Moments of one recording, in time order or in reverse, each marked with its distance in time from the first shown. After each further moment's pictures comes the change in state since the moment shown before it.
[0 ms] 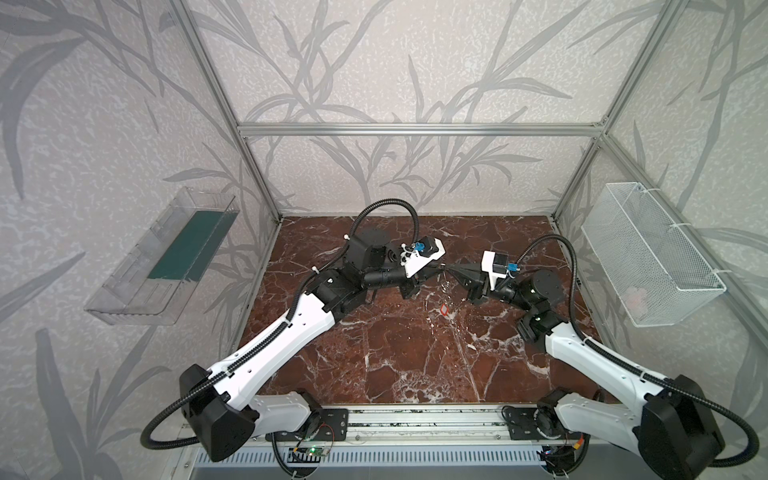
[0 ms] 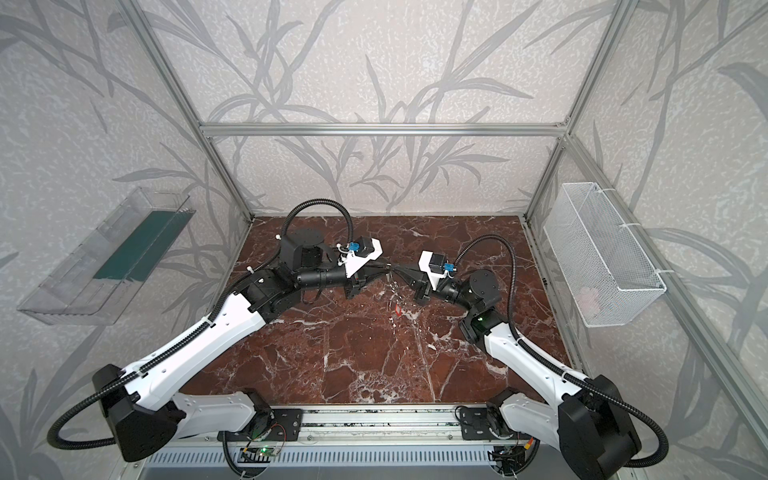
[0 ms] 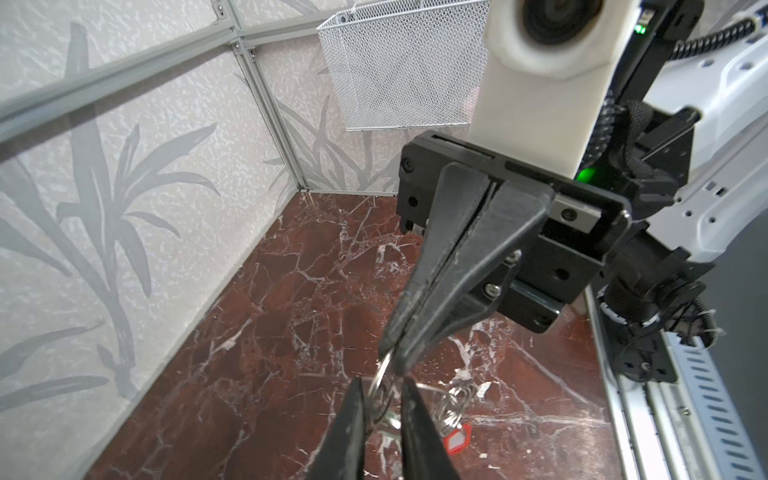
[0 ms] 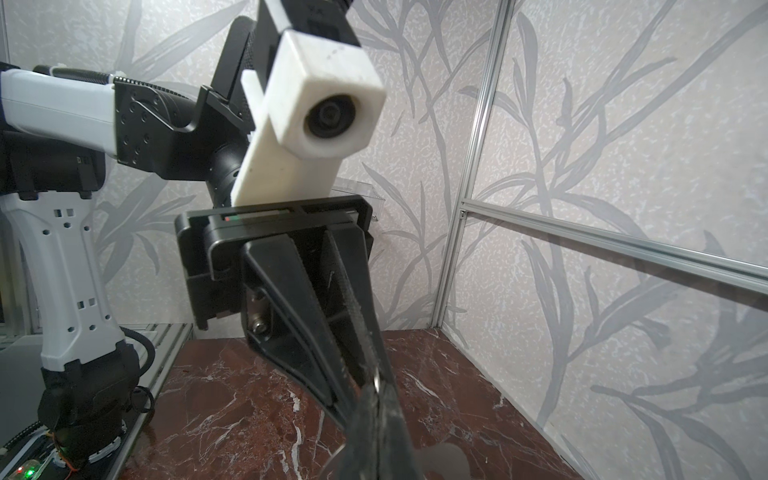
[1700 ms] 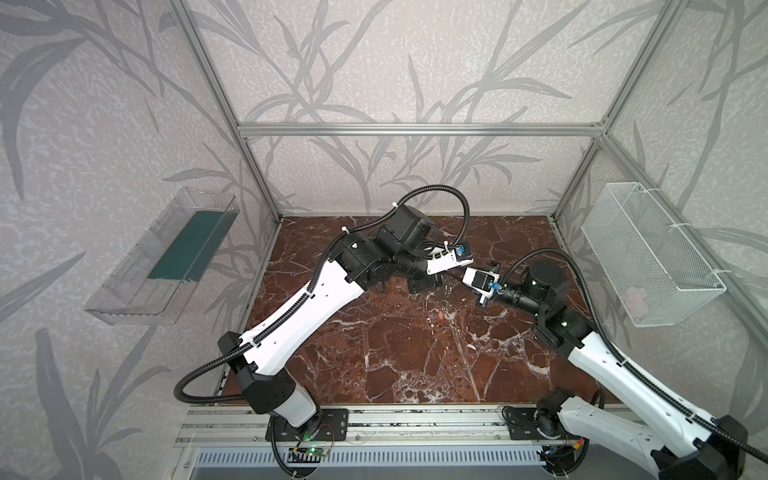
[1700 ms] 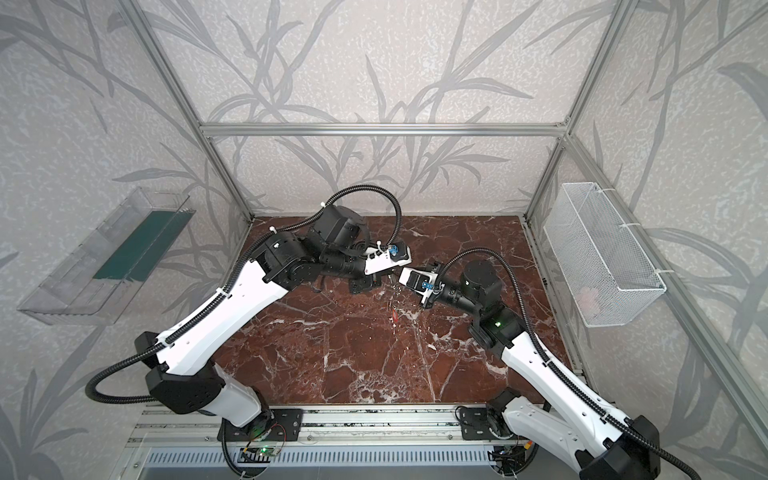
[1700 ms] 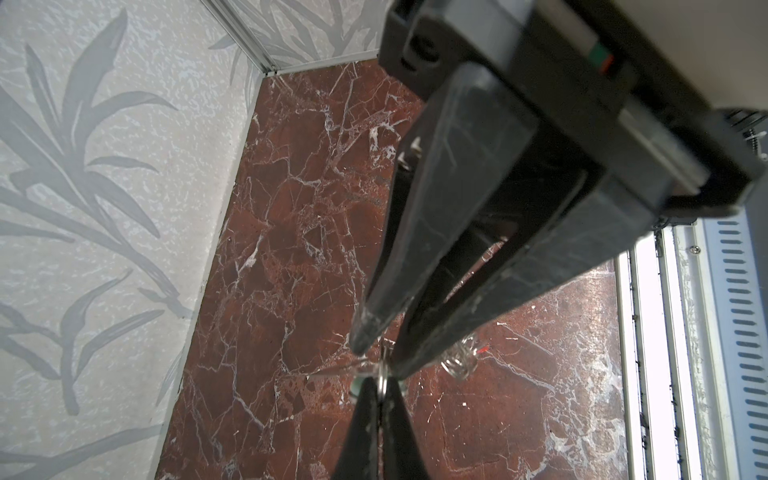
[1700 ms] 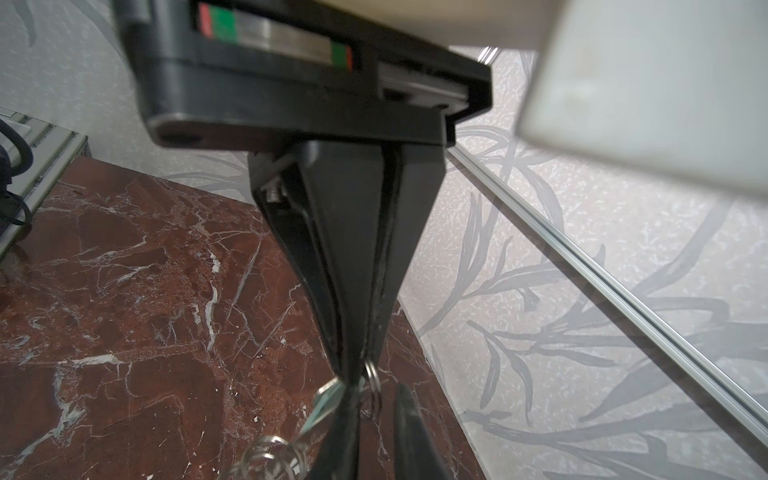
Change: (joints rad) left arm -0.156 0.306 0.631 -0.744 -0.303 0.260; right arm 0.080 -0.171 0.180 -0.736 0.239 -0.642
